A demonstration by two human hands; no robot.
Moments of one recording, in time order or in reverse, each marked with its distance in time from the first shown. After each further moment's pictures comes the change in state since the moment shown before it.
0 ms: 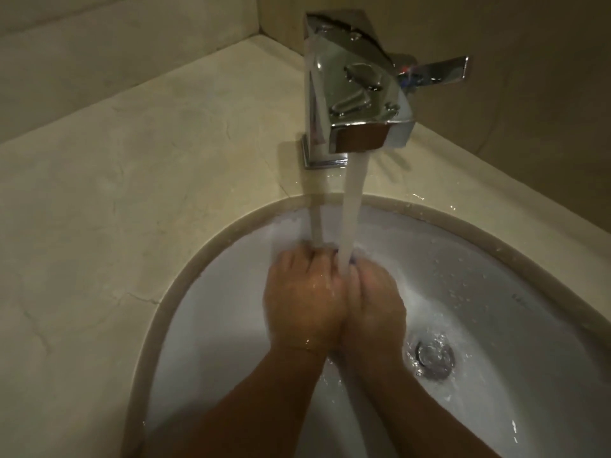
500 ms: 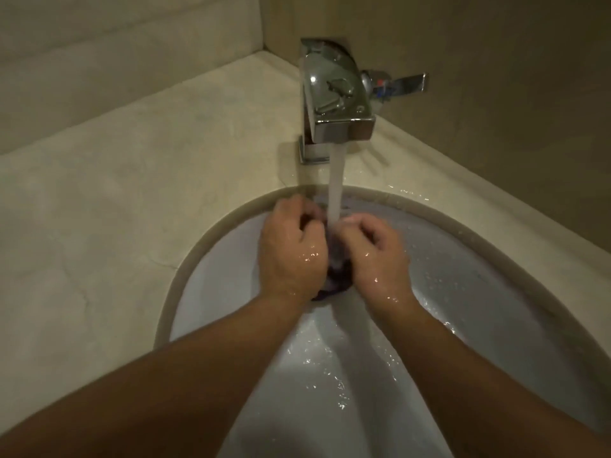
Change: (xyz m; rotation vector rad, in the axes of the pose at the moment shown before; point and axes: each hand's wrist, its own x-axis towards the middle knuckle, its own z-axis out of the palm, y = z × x) left_hand 0.027 0.013 -0.054 -0.765 0.062 -0.323; right_hand 0.038 -0.043 -0.044 0.447 -0.121 0.326
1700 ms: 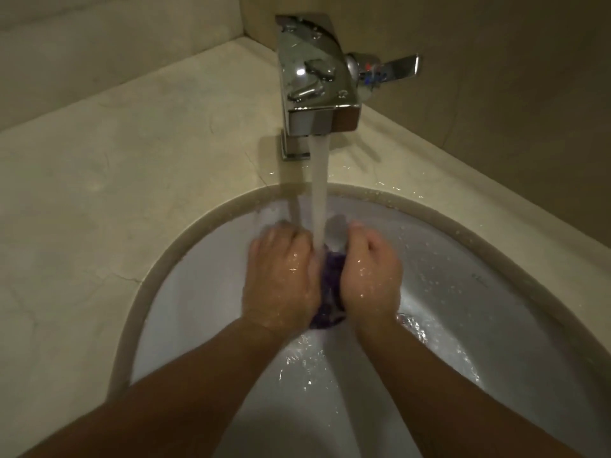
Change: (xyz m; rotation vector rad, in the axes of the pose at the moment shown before) left_hand -0.009 -0.042 0.010 0.695 -0.224 0.363; right_hand 0.003 0.020 0.008 -0.113 0.241 0.064
